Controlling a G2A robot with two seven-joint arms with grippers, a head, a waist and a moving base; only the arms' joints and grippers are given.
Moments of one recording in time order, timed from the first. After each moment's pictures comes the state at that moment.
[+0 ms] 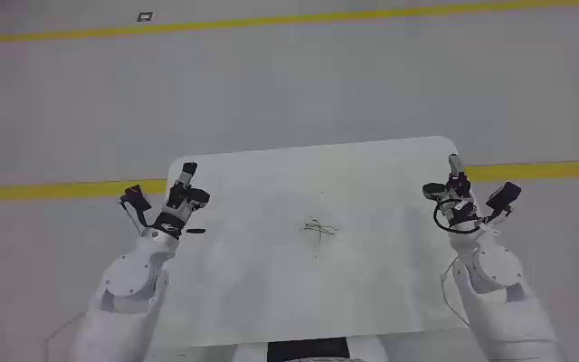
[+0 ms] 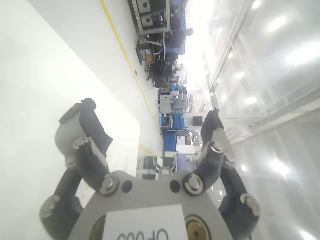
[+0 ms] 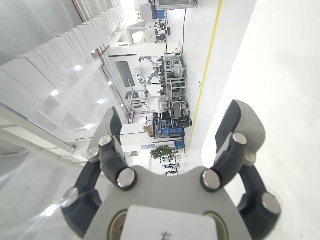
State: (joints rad) left arm 1.72 -1.14 -1.57 -1.87 -0.26 -0.01 -0.22; right arm -1.73 -1.15 1.60 -1.80 0.42 0.00 0.00
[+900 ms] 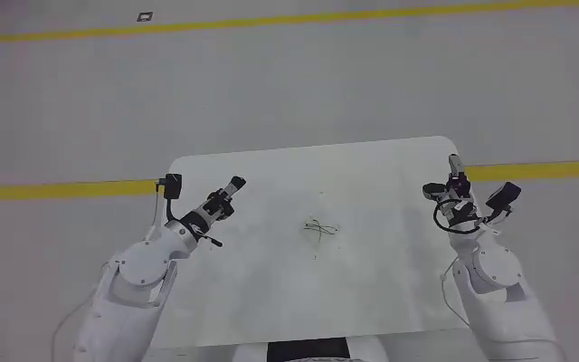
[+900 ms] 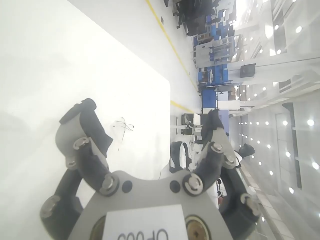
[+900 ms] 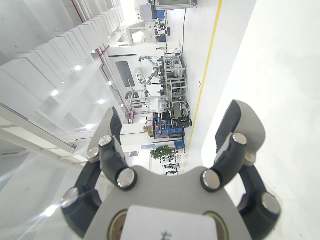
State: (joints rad) left arm 1.65 -1.11 -1.49 -1.96 0.02 0.20 -0.52; right arm -1.73 -1.15 1.60 -1.80 0.42 0.00 0.00
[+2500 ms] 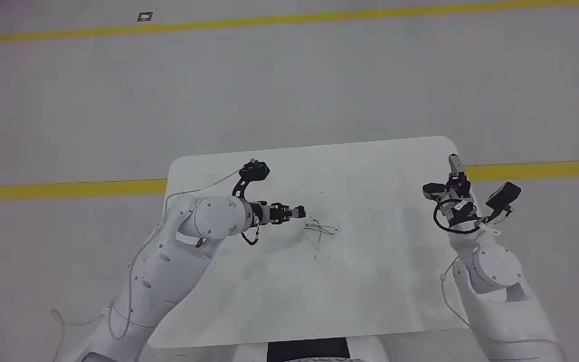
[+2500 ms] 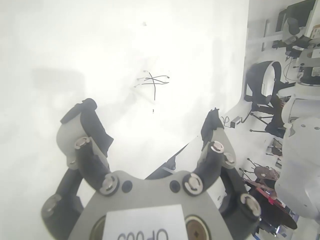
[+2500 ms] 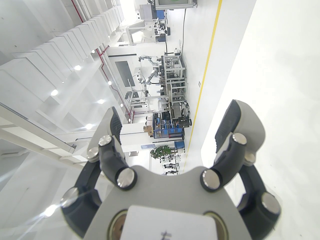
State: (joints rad) left arm 1.16 -1.13 -1.03 -1.76 0.50 0.34 -1.08; right arm -1.73 -1.15 1.60 -1.80 0.42 0.00 0.00
